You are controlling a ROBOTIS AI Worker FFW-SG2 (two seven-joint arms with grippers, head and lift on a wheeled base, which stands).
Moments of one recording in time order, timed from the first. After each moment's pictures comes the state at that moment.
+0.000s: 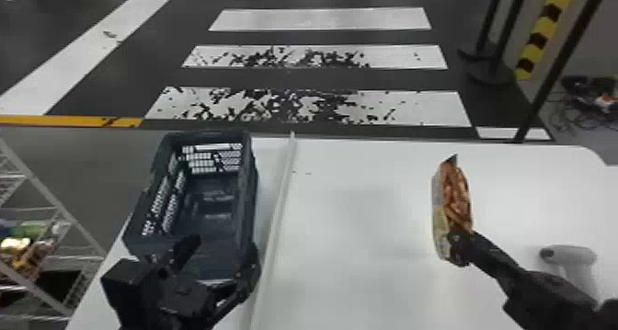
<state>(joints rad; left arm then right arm) 0.68 0.28 -0.03 -2.18 0.26 0.17 0.01 0.55 0.00 -0.22 -2.37 -0.61 0.79 0.25</state>
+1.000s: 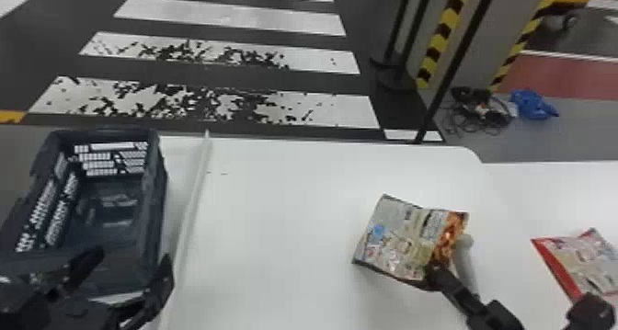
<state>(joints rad) 0.66 0.31 -0.06 -2.16 0.25 0.16 0.00 0.63 0.00 -0.47 -2.10 -1.15 0.68 0.04</state>
